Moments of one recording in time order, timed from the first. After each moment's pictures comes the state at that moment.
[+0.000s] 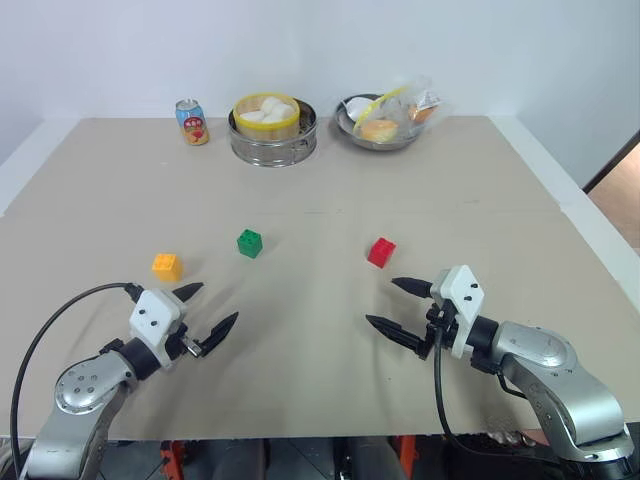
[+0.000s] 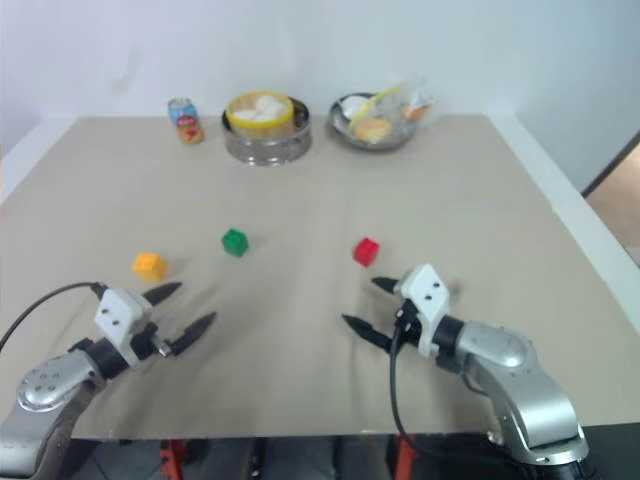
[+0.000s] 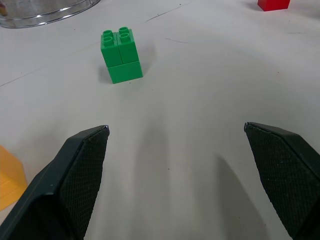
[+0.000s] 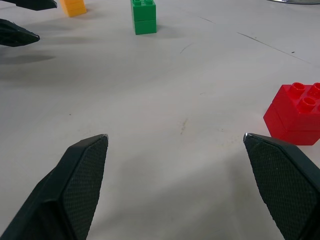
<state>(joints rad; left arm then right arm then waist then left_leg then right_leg) 0.18 0.51 0.15 -0.36 -0.31 0.15 -0.64 -0.02 -0.63 -0.06 -0.50 0.41 0.52 0.74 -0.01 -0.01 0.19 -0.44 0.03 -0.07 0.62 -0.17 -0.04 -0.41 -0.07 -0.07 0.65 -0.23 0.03</state>
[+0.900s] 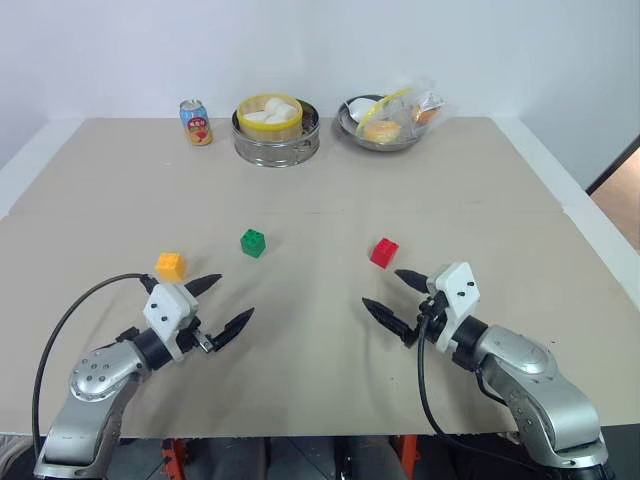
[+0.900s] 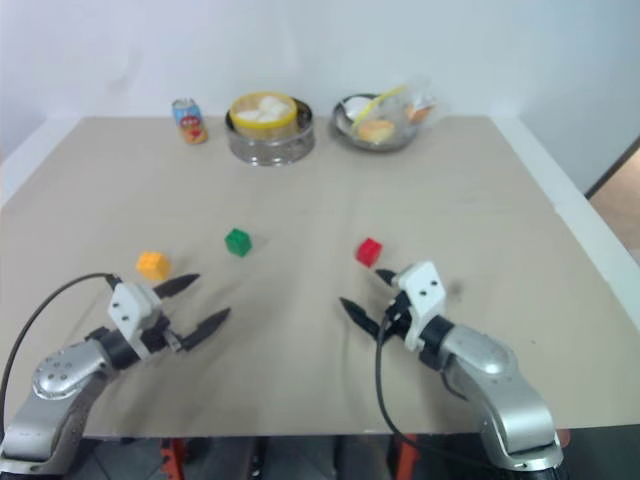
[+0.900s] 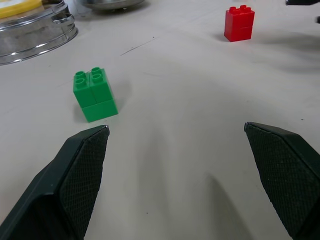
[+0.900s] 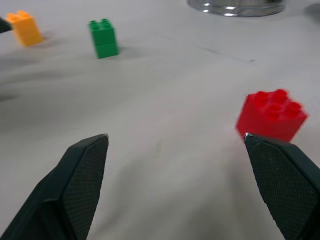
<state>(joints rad) 0.10 0.49 0.10 -0.31 -0.32 0.07 -0.73 -0.02 -0.50 -0.05 -0.50 0.36 0.51 0.52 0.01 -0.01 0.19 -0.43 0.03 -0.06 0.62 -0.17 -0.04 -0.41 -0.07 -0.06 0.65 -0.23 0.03</state>
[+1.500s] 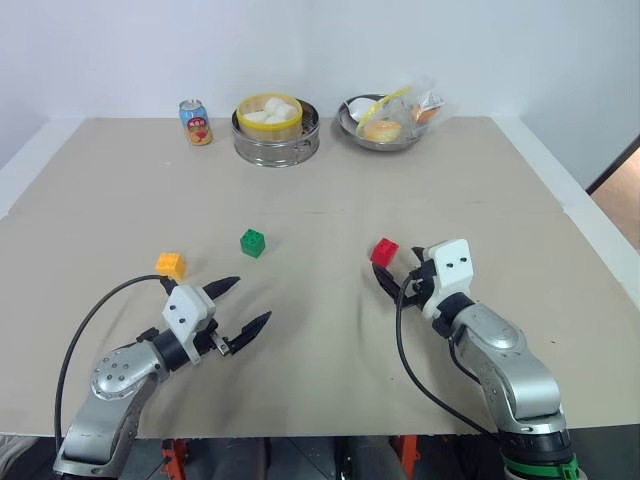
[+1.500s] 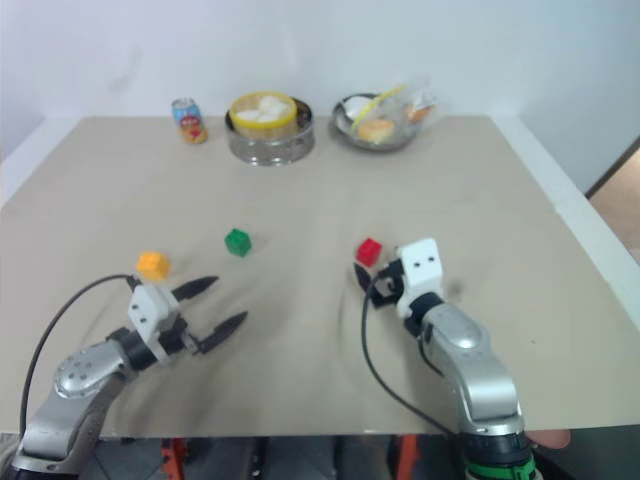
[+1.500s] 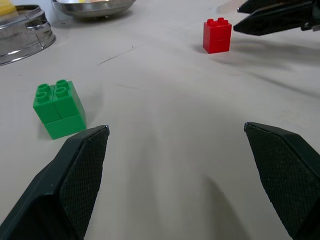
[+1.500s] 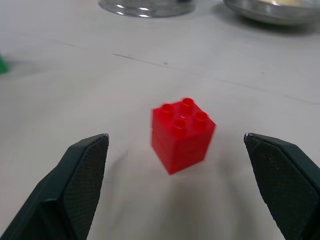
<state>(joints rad) 0.08 0.46 0.04 -0.32 -0.32 0.07 -0.71 -0.17 -0.34 -0.03 -0.36 0.23 0.55 0.27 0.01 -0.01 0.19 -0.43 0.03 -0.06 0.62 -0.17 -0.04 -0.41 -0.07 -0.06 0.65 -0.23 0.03</state>
